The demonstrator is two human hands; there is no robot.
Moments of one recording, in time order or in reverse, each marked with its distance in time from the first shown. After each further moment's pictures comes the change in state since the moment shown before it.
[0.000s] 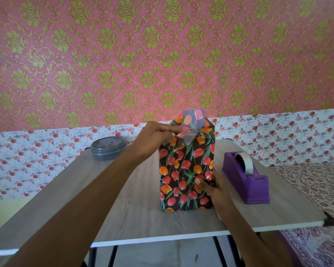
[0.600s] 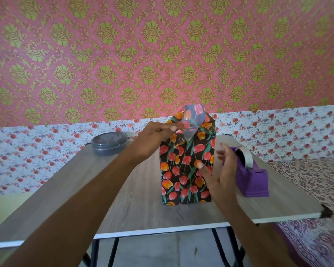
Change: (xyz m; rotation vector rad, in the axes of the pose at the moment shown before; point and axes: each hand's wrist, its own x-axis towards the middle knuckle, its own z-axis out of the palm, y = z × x) left_hand -0.011 -0.012 -0.002 -0.030 -0.098 0.065; right_hand -0.007 -0.028 0.010 -0.425 0.320 -0.455
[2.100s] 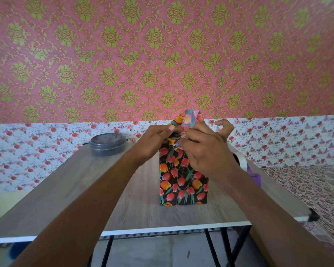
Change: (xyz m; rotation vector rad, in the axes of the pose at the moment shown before) left_hand -0.002 -0.004 0.002 -0.062 0.034 0.060; right_hand 0.059 -0.112 -0.012 -0.752 -0.138 -0.958
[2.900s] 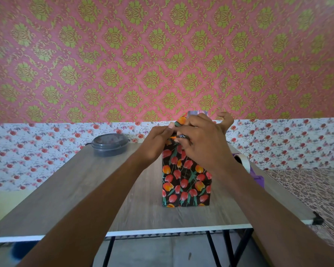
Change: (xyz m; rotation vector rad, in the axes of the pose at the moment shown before) left_hand -0.003 0.004 0.006 -0.056 0.096 -0.053; right_hand 0.028 -0.003 0.009 0.063 0.000 0.155
